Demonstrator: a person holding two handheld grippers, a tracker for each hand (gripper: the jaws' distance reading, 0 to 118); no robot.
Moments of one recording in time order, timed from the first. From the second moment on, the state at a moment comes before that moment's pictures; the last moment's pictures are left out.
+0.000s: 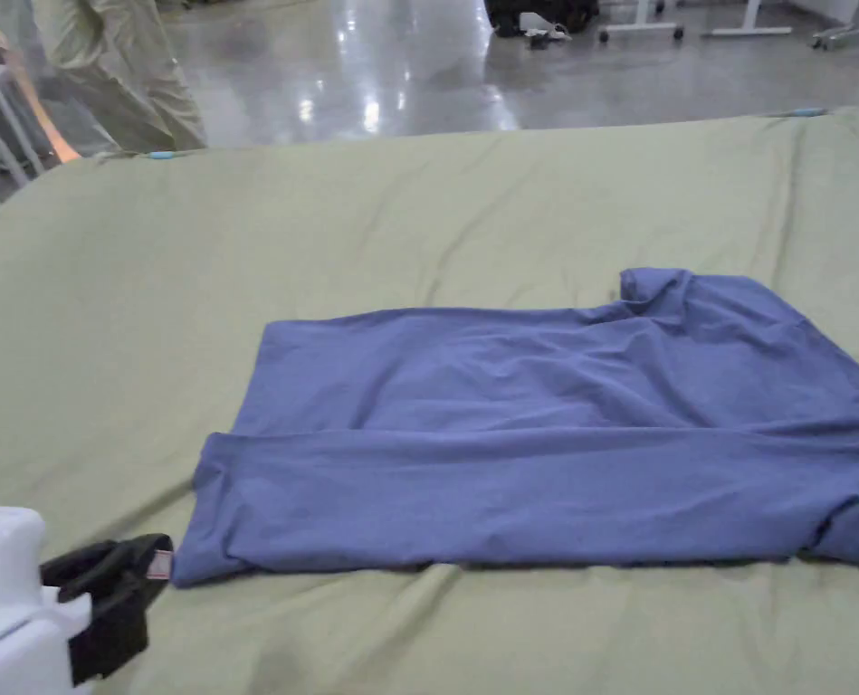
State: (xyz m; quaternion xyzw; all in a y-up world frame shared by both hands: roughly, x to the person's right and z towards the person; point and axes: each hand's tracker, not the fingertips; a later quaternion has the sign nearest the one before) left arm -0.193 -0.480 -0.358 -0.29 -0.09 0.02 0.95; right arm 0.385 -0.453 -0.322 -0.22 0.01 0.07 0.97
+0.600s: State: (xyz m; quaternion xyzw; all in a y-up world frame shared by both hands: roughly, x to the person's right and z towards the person) left arm -0.179 -0.557 -0.474 -0.37 -0.04 0.00 0.93; right arm 0.341 -0.471 -0.315 -0.22 0.06 0.10 0.97
